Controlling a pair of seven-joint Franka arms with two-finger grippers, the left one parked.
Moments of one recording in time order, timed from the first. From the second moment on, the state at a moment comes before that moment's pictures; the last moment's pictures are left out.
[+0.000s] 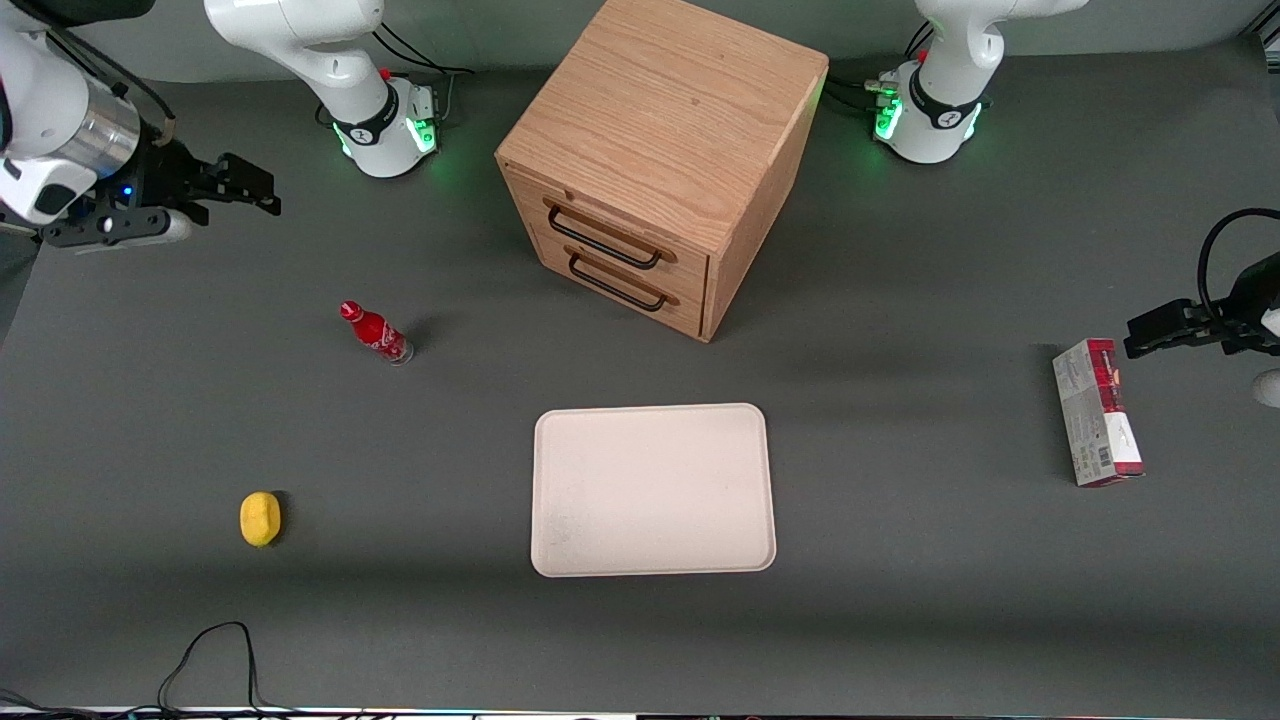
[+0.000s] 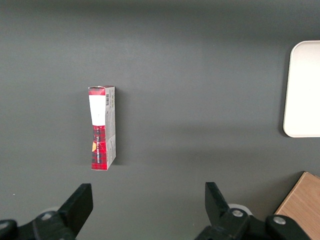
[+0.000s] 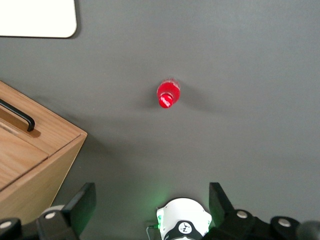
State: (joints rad) arm 0.09 -0.30 -0.01 -1.99 0.08 1.52 0.03
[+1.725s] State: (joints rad) arm 0.14 -0.15 0.00 -2.49 0.08 2.25 0.03
